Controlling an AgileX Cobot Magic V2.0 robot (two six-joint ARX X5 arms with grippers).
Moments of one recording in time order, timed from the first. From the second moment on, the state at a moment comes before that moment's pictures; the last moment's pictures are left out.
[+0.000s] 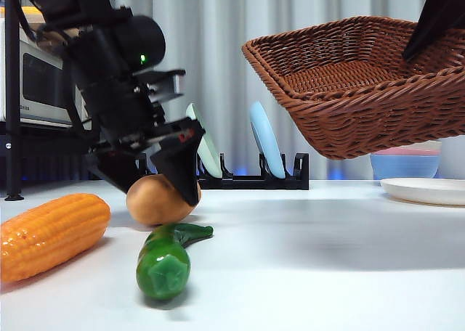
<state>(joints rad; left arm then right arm) -0.46 1.80 1.22 -0.50 0.17 0.15 0.12 1.11 0.97 -0.50 -0.36 0.13</state>
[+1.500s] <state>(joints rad) -0.93 1.50 1.22 -0.37 0.01 -0.10 0.28 1.30 0.97 -0.33 -0.36 0.33</state>
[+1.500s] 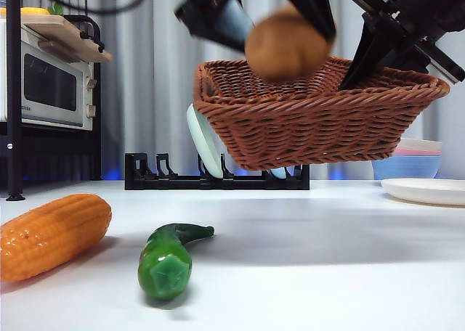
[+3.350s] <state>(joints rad) -0.66 1.15 0.77 -0.72 -0.08 -0.31 0.27 1.30 0.97 -0.33 -0.41 0.33</state>
